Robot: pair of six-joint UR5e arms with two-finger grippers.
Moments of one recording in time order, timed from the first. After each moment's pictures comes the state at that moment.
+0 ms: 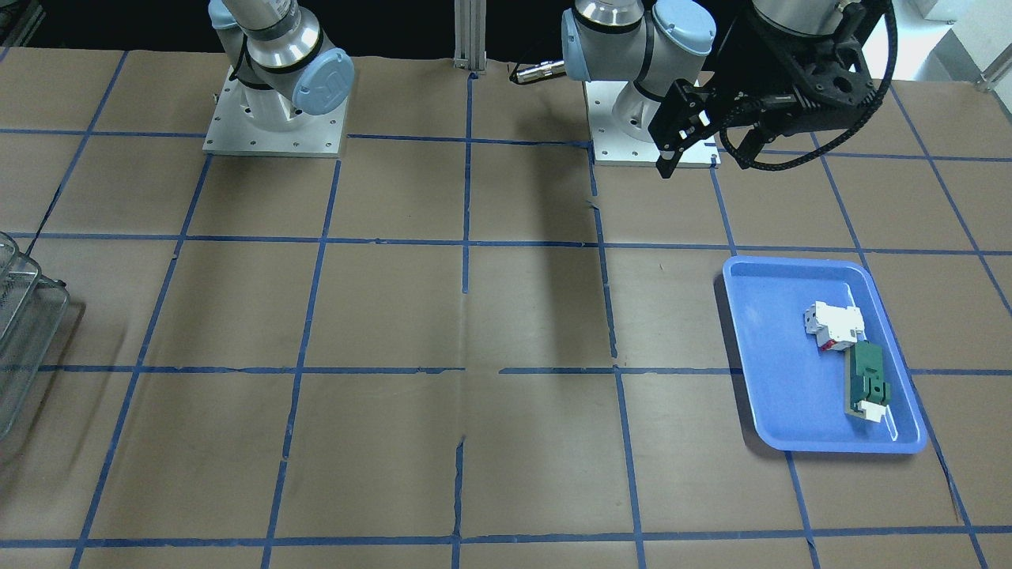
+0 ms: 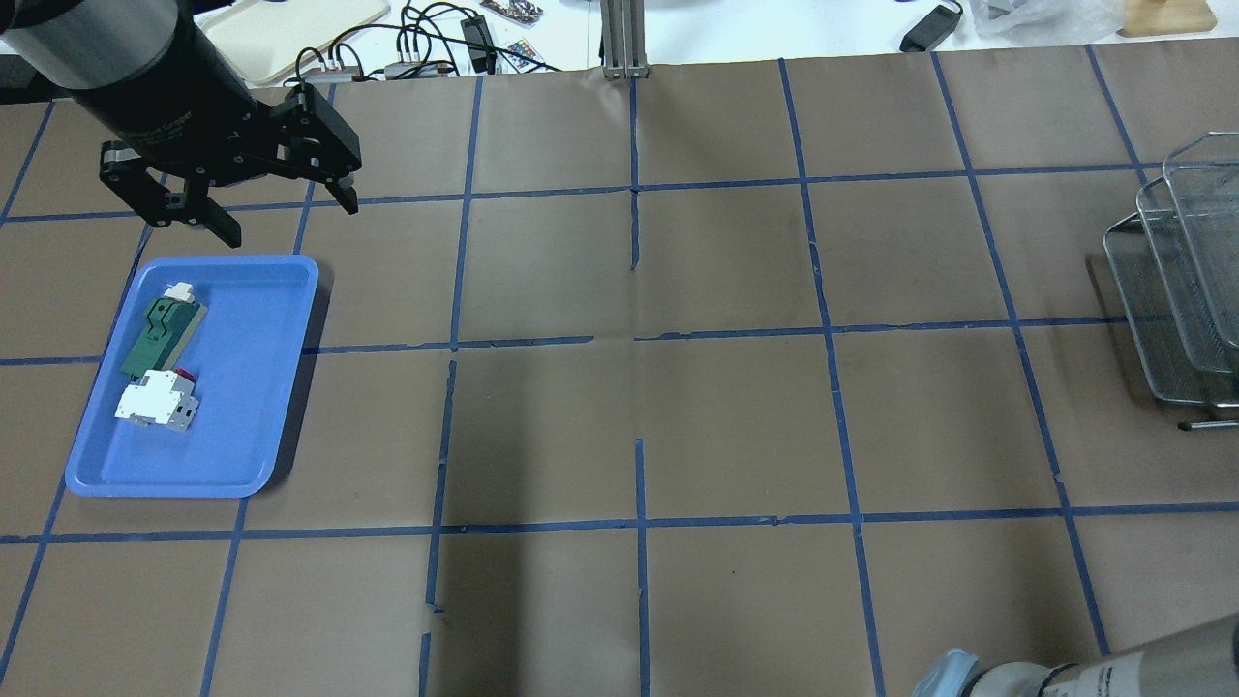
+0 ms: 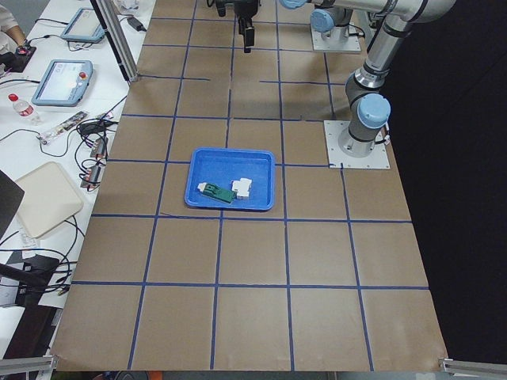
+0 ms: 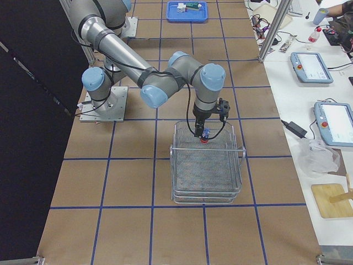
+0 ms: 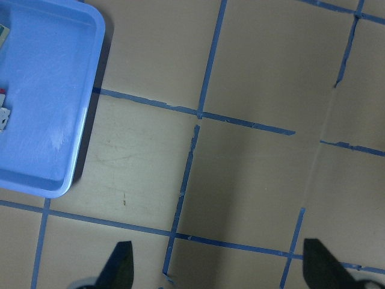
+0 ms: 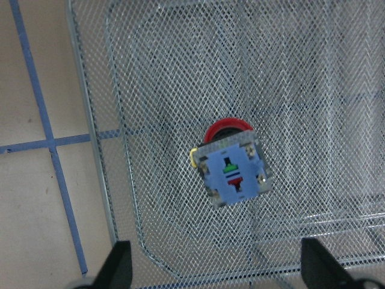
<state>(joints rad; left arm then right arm) -1.53 -1.51 -1.50 -1.66 1.51 -0.19 0.84 -1.33 1.49 -1.69 -1.62 -0.59</state>
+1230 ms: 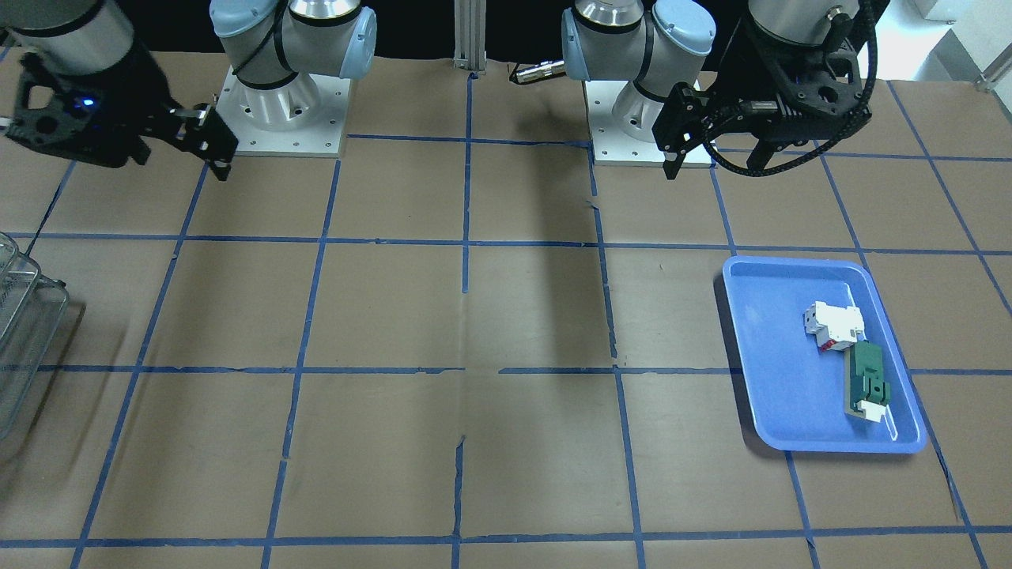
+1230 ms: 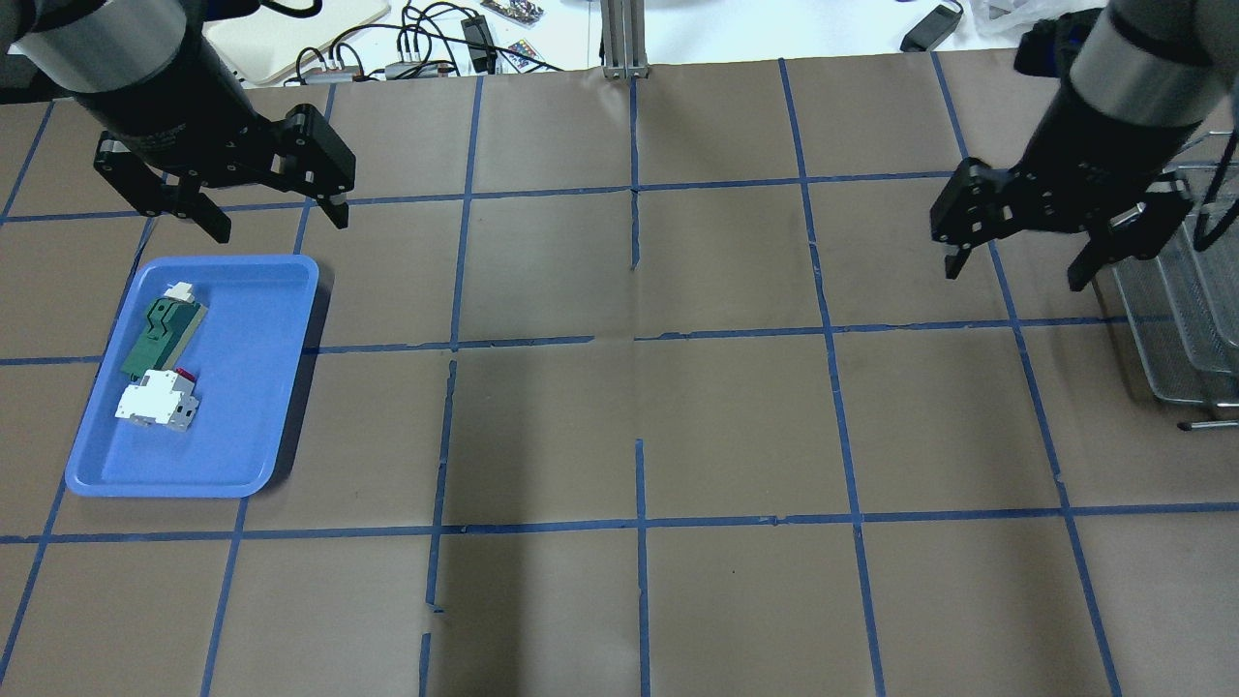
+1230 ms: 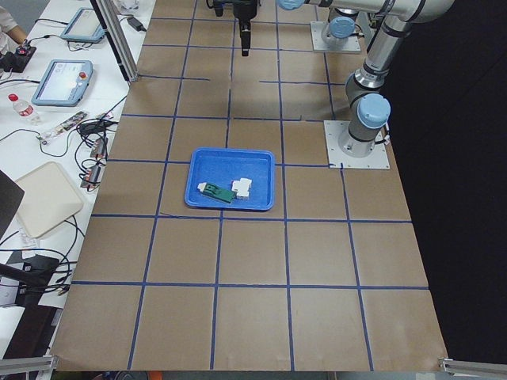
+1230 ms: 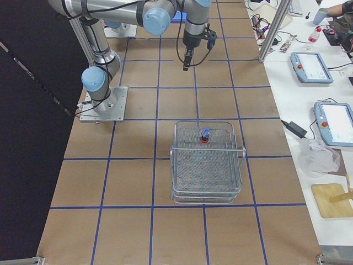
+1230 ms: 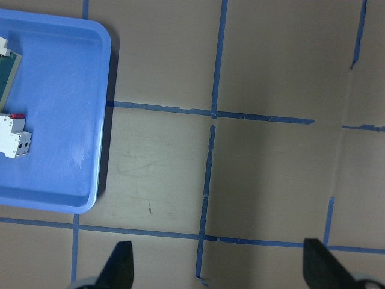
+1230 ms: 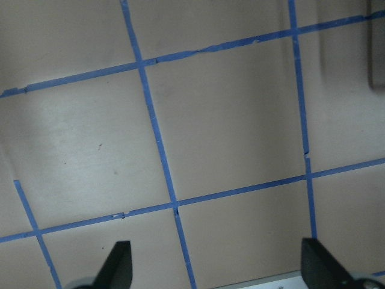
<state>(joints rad) -1.54 -1.52 -1.51 -1.66 1.57 -0.04 1.49 -1.67 1.66 -1.47 -1.60 0.11</state>
